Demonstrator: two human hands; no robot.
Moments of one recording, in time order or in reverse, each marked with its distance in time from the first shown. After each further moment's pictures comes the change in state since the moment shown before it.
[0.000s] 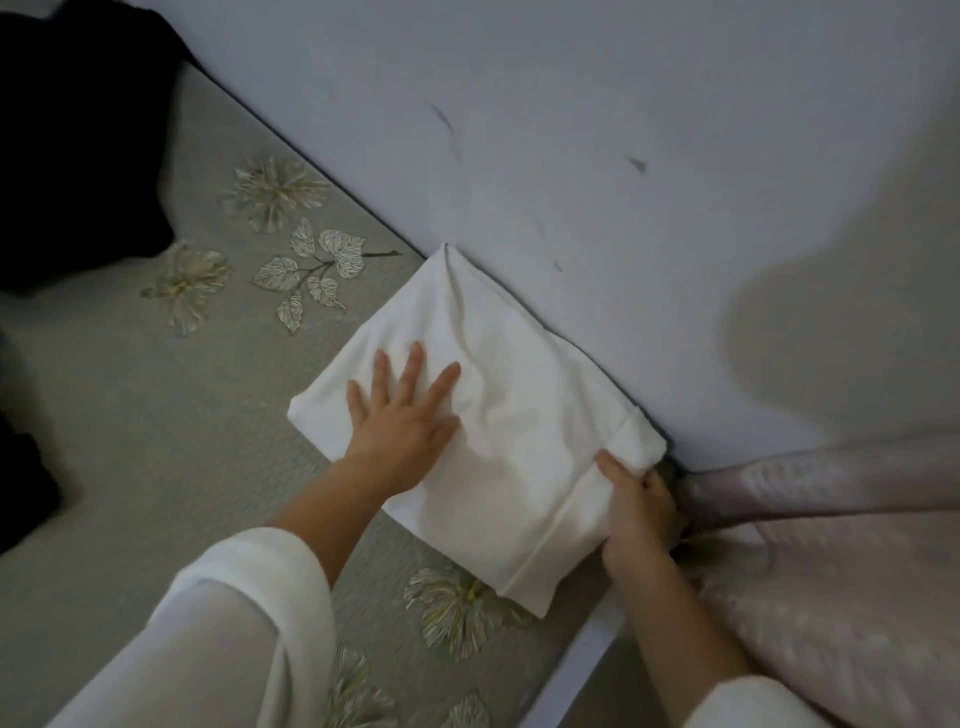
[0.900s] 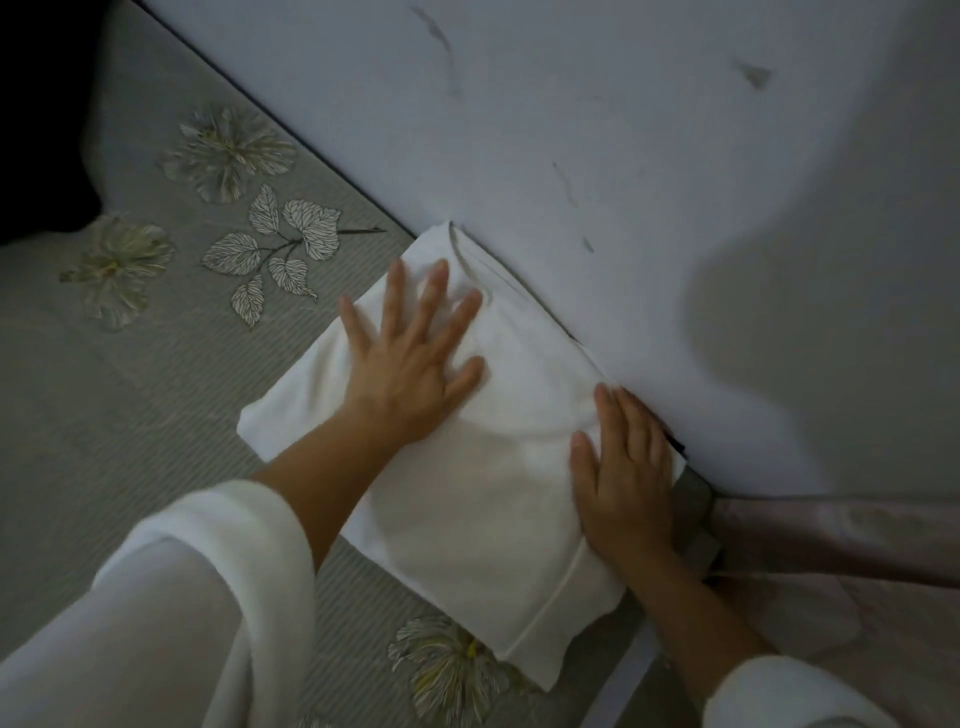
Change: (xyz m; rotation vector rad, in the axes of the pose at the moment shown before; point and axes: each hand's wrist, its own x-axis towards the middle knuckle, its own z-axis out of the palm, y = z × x) left_hand 0.079 0.003 -0.007 0.142 0.258 0.061; right_hand 0.052 0.015 0.038 -1.040 -0.036 -1.157
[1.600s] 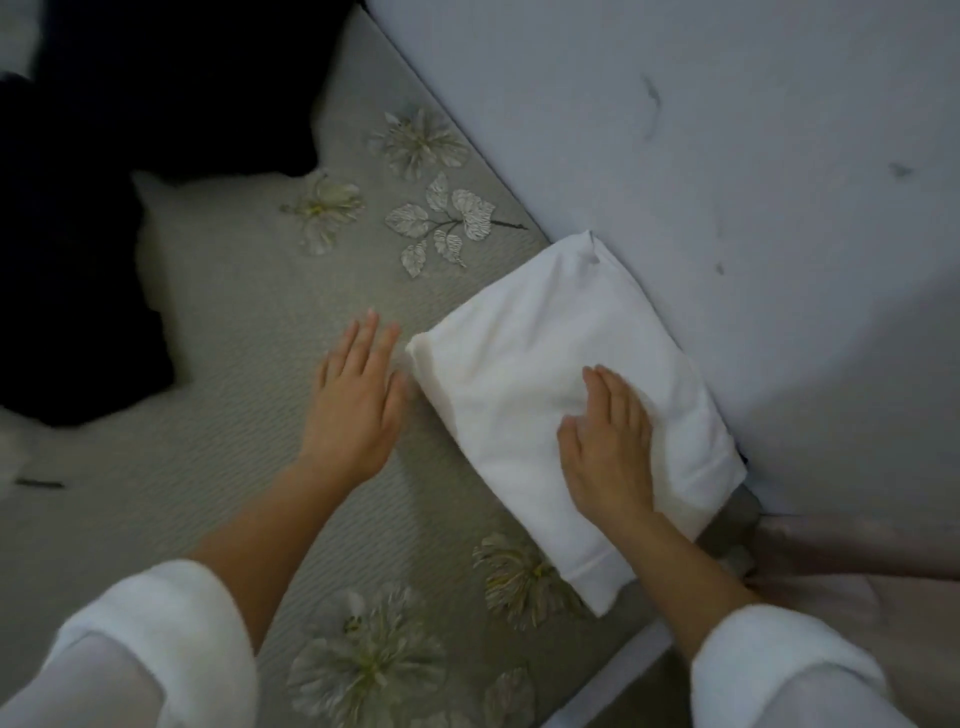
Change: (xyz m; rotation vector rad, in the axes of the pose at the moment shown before) left_hand -0.178 -0.101 -0.018 -0.415 0.201 -0.359; right_hand -0.031 -0.109 -0.019 0.013 -0.221 -0.254
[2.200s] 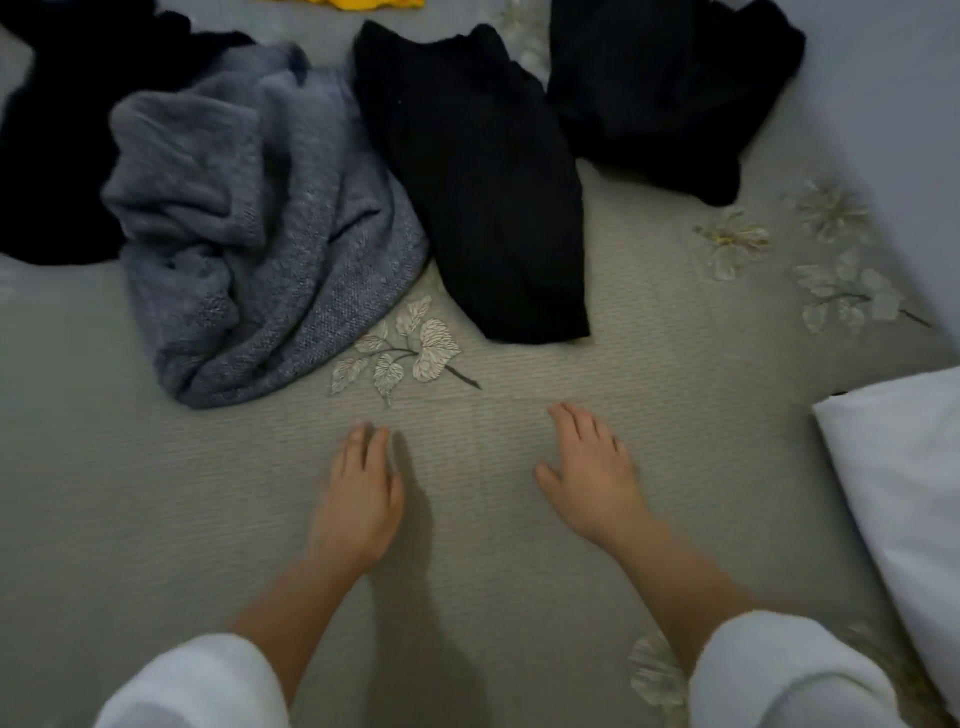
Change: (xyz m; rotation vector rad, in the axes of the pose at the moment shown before) left_hand -0.248 -0.323 -0.086 -0.029 0.016 -0.585; right_hand -0.103 -0.336 0.167 -0.230 -0.512 -0.518
